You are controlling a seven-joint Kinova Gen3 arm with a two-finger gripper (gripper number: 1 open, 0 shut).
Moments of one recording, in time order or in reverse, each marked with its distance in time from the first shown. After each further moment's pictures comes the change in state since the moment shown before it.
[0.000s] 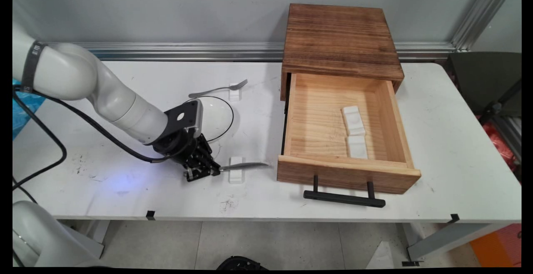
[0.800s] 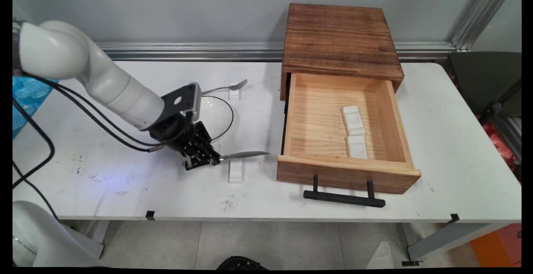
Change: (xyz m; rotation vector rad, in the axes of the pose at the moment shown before) arm 0.021 -0.008 -0.034 0.005 0.017 0.001
